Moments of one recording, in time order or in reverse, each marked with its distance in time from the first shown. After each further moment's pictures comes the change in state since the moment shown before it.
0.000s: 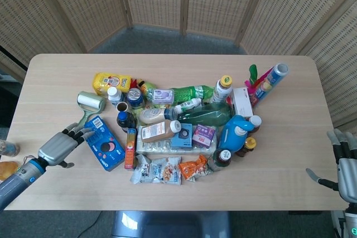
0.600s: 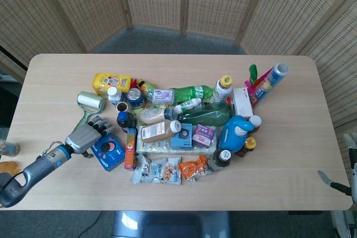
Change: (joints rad) left arm -0.176 -0.164 0.007 0.152 -0.003 -0.133 -0.059; right arm -0.047 0.031 0.006 -0.017 0.028 0.053 -0.007
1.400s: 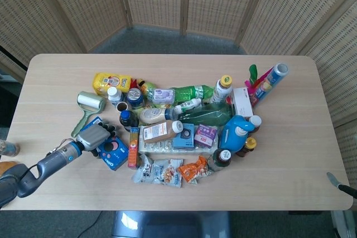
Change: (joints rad) left arm -0.073 -0.090 0.080 0.103 -0.037 -0.030 -0.193; right arm -0.024 0.002 0.012 0.001 -0.008 0.032 0.007
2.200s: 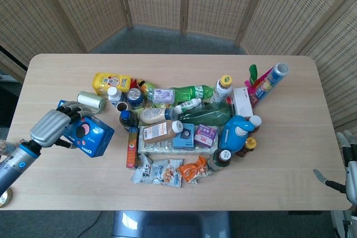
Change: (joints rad) left arm 0.178 0.434 -0.096 -0.443 -0.096 0.460 0.002; right arm 0.036 -0.055 -0.001 0.062 -0.031 -0.054 0.072
